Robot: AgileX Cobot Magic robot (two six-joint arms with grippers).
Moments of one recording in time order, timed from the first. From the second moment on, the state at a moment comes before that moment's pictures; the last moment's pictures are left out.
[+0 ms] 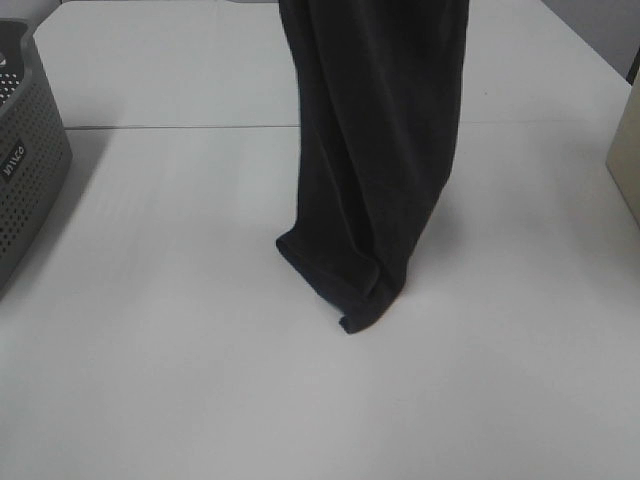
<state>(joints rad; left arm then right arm) -0.48 1.63 -2.04 -0.26 0.67 0.82 0.37 1.67 -2.15 -0.03 1.13 -0.40</state>
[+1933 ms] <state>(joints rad) -0.36 2.11 -2.22 -0.14 -0.29 0.81 0.32 1.98 -2.16 -0.32 -0.05 -0.08</state>
